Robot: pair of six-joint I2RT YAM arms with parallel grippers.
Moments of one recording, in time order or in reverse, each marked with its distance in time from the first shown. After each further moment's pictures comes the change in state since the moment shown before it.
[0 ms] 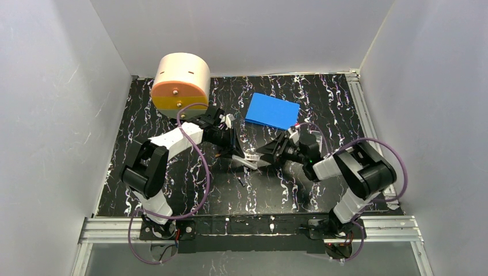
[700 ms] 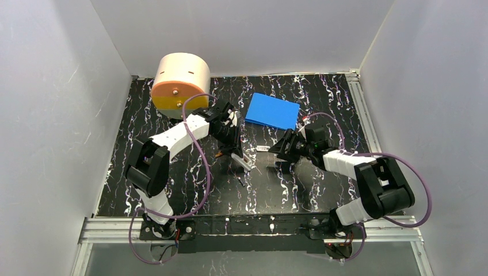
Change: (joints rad) left arm -0.062 0.029 0.199 -0.285 -0.170 0.104; right arm -0.134 -0.242 0.126 -0.695 0.116 -0.406
